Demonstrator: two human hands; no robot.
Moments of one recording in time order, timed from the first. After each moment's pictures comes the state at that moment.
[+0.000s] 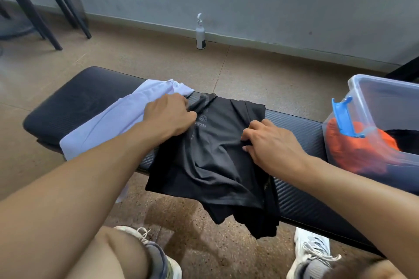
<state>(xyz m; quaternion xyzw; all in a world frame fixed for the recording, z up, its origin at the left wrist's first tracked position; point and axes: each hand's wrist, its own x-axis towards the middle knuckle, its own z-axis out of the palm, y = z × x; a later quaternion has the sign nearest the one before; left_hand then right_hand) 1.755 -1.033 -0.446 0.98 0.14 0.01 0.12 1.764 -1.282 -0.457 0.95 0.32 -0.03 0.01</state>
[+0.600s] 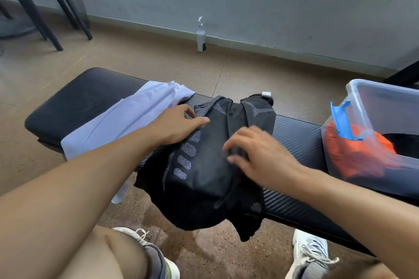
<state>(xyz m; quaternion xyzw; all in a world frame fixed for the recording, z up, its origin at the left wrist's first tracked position) 1.745 -1.030 -0.457 0.93 0.15 -0.07 0.34 1.740 -1.273 -0.444 0.90 0.40 -0.05 -0.16</state>
